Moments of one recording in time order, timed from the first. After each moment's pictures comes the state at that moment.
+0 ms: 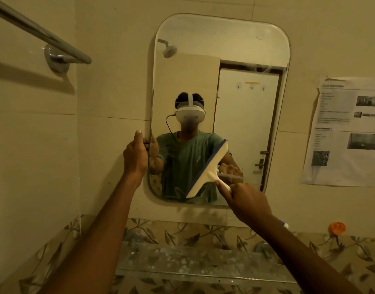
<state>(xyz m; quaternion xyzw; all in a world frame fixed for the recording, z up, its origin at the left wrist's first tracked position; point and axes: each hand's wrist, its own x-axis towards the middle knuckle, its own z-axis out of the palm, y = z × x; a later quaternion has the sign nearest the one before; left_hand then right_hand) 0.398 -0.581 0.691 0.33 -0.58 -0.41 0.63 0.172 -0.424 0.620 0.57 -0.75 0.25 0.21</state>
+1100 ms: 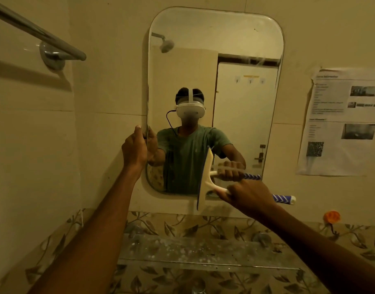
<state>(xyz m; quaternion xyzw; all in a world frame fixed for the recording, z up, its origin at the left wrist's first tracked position) 0.393 -0.576 0.695 0.36 -0.58 -0.36 0.64 0.154 -0.407 0.621 0.64 -0.69 0.08 0.34</state>
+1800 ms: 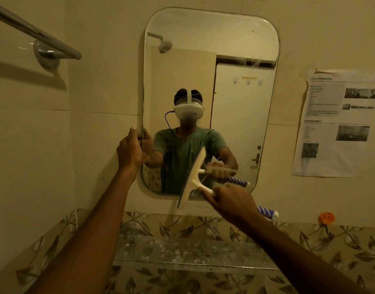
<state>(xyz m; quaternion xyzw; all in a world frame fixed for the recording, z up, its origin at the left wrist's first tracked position) 0.393 -0.581 0.687 0.35 -0.56 -0.38 0.64 0.190 -0.411 0.614 0.63 -0.73 0.15 0.24</state>
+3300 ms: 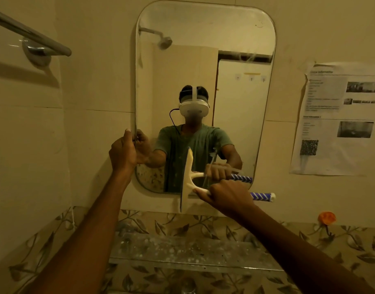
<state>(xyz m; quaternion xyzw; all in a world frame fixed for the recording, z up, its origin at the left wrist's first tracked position) 0.383 -0.580 0.678 0.40 -0.53 -0.34 0.67 0.166 -0.421 0.614 0.65 -0.69 0.08 0.30</state>
